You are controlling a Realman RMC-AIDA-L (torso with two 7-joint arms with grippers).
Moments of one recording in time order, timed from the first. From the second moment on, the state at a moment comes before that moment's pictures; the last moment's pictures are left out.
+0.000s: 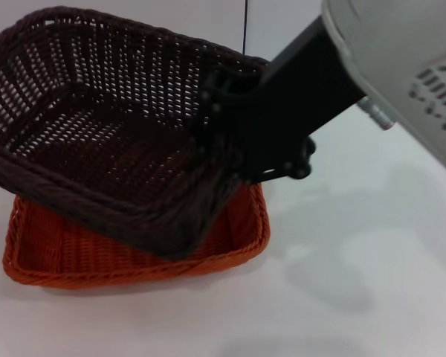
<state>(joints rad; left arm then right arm) -0.40 -2.06 -2.56 -0.58 0.47 -1.05 2.40 1.01 1.95 -1.47 -1.75 1.05 1.85 -1.76</state>
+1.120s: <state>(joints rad) -0.42 -2.06 -2.57 -0.43 0.45 -1.18 2.41 1.06 1.83 -1.49 -1.36 0.96 1.88 -2.37</state>
